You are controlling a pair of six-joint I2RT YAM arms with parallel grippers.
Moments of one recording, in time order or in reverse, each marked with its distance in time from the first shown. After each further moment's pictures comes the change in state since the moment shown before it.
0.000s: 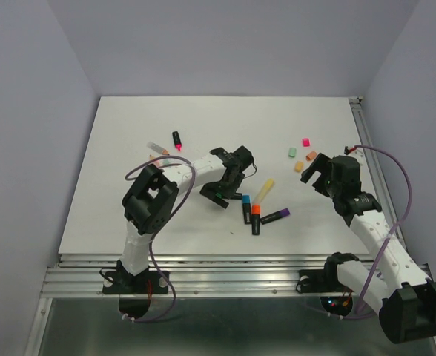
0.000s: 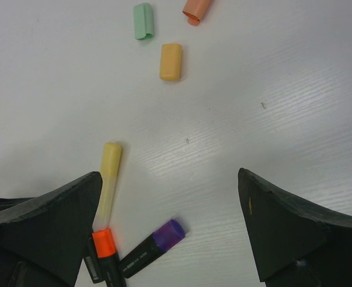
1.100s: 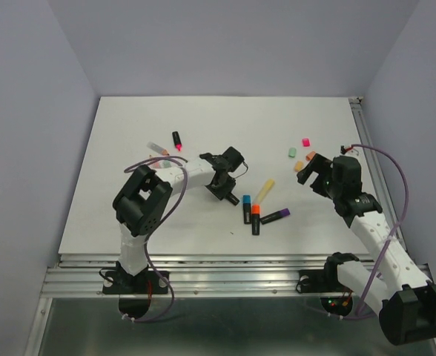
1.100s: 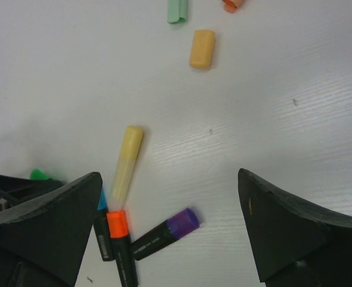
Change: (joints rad) left arm 0.061 -0.032 -0.143 0.232 0.005 0.255; right arm 0.000 -0.006 0.000 0.006 -0.085 -0.015
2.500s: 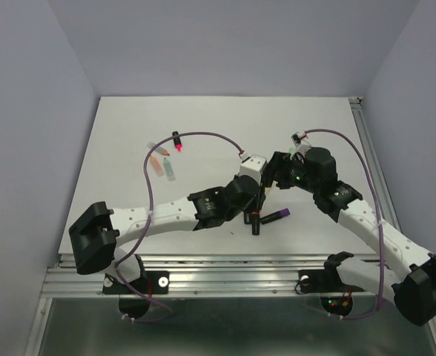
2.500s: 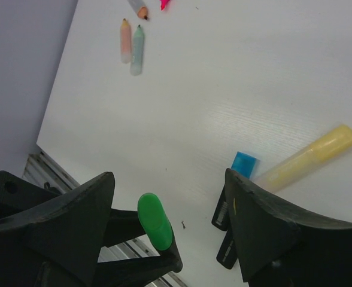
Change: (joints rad) left arm -0.398 -0.469 -0.284 0.586 -0.159 1.052; right arm 0.330 0.127 0.103 0.255 -0.409 0.006
